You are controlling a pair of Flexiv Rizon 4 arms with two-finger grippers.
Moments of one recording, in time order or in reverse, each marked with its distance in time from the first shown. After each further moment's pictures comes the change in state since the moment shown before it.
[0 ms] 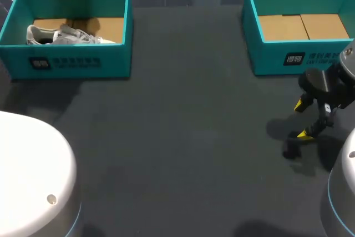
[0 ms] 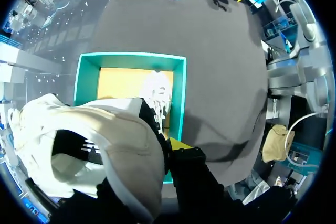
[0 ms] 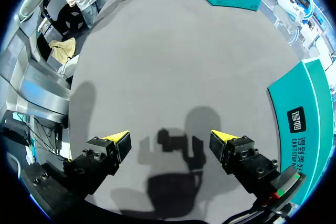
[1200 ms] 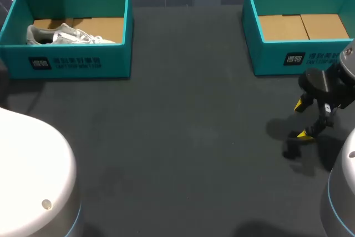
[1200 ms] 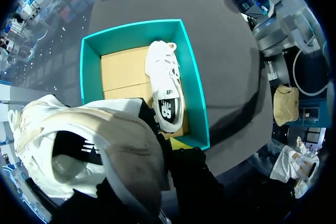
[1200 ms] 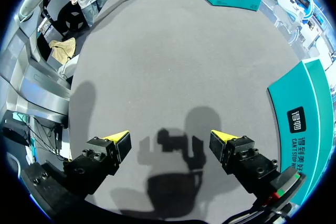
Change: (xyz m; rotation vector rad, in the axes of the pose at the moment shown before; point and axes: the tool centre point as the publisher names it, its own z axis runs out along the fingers) left arm -0.070 0.099 0.011 0.035 0.022 0.262; right arm 0.000 0.000 0.000 0.000 0.000 0.000
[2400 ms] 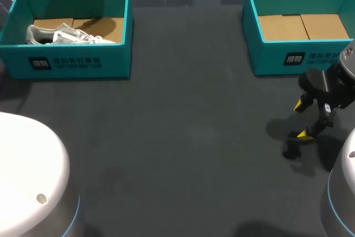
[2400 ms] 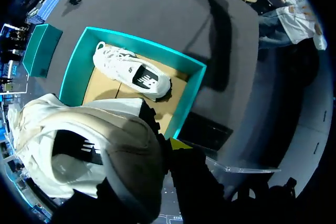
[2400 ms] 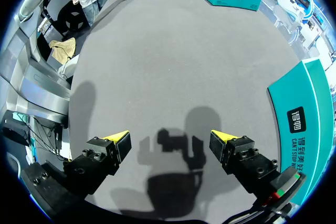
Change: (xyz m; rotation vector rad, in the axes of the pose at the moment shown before) left arm -0.019 0.054 0.001 -0.124 -0.105 1.018; right arm 0.000 0.000 0.000 0.000 0.000 0.000
